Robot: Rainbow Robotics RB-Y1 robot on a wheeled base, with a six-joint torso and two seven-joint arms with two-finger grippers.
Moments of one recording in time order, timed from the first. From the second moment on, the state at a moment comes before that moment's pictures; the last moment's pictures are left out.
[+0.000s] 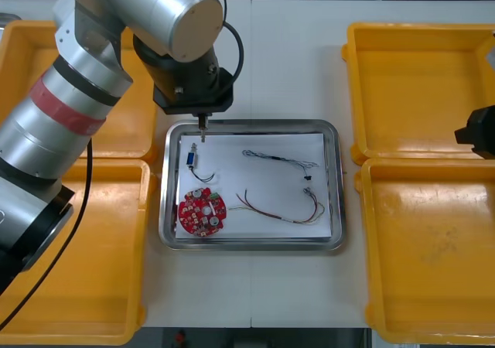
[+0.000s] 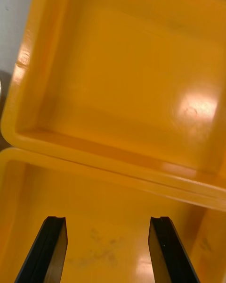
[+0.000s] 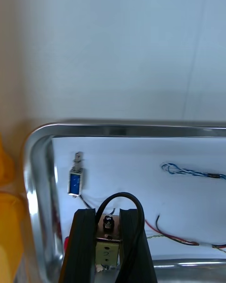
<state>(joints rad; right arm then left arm) -0.33 -0.69 -0.29 -2.28 -0.72 1.92 1.49 -1.00 0.39 -0.43 -1.59 0.59 1.85 -0.74</state>
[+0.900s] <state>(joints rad) 0.02 -0.69 -0.47 -2.38 -0.87 1.92 1.33 -0.93 0.37 -0.62 -1.42 0.51 1.61 -0.74</state>
